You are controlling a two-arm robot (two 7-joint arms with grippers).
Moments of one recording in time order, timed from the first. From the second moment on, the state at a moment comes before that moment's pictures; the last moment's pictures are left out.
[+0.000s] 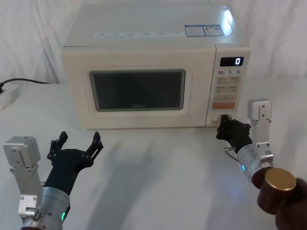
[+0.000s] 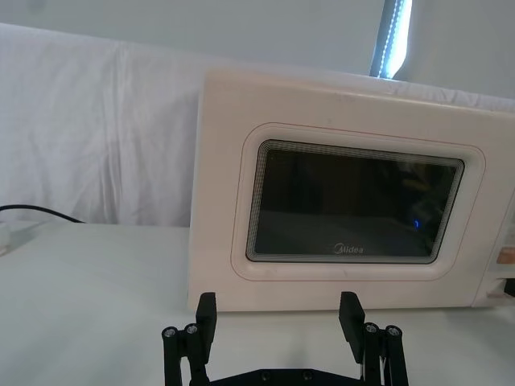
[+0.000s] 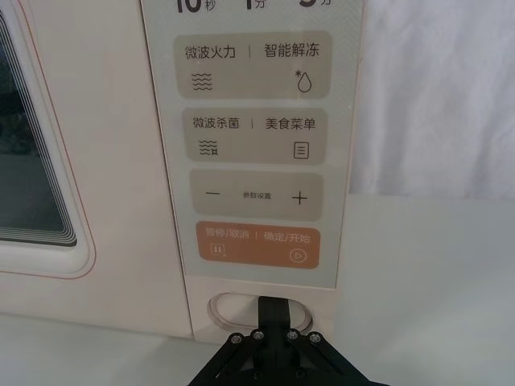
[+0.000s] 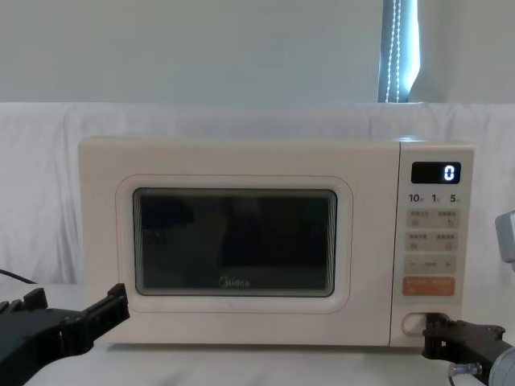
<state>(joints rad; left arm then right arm) 0.04 0.12 0.07 -1.61 -0.25 -0.10 -0.13 0.53 -0.01 -0.09 -0.75 0.05 -0.26 0.13</state>
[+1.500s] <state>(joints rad) 0.04 0.12 0.07 -1.61 -0.25 -0.10 -0.13 0.58 -0.01 -0.09 -0.67 0.04 -0.28 0.13</state>
